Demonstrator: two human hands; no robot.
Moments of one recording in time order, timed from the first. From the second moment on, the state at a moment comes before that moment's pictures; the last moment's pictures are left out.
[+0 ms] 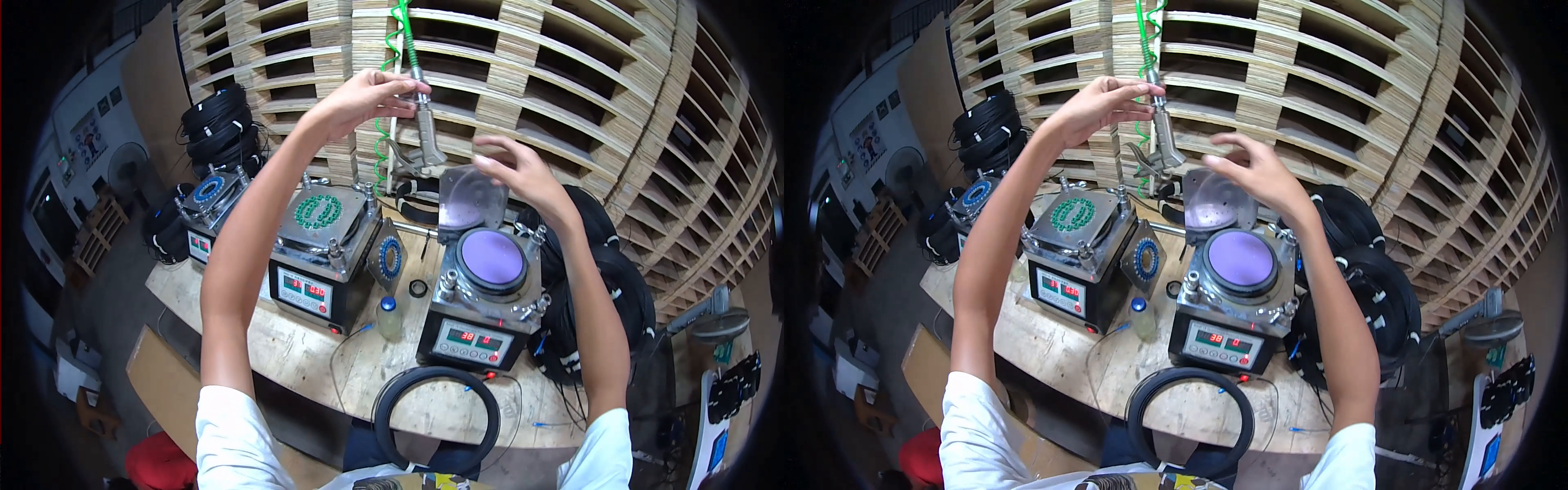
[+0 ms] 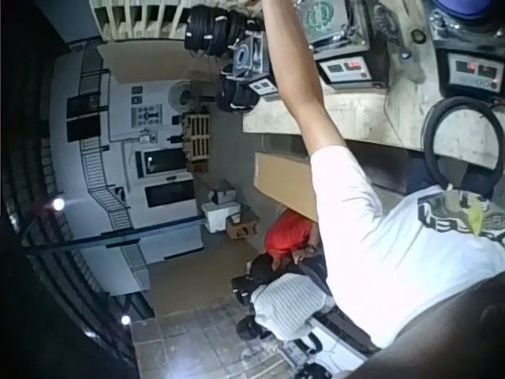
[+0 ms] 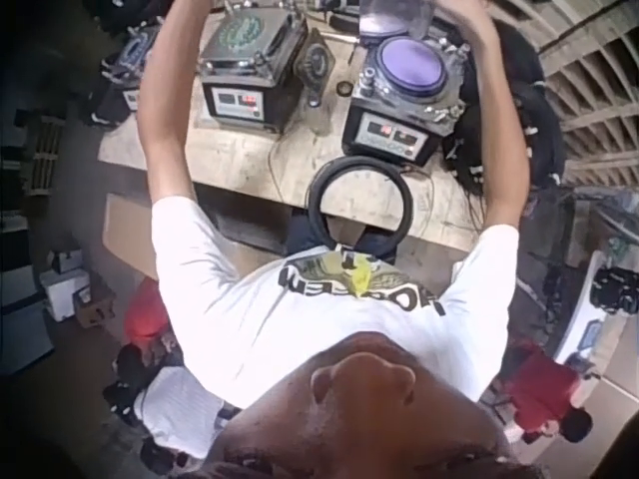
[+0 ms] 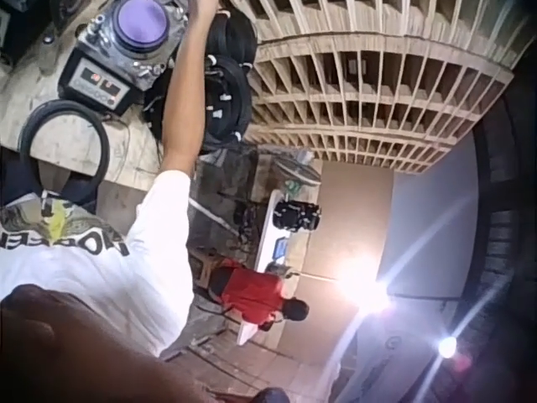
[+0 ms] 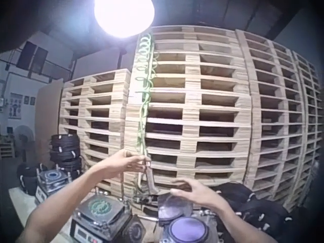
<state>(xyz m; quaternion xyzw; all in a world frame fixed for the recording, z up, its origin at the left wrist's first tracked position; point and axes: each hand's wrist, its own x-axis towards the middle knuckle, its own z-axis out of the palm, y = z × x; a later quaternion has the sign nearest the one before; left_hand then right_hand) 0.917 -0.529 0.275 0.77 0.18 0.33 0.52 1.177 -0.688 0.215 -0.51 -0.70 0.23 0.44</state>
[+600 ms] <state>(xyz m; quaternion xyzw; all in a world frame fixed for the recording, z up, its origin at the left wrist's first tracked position) 0.960 -0.677 0.166 0.72 0.17 0.52 0.42 1.164 -0.832 0.180 -0.57 -0.51 0.39 0.52</state>
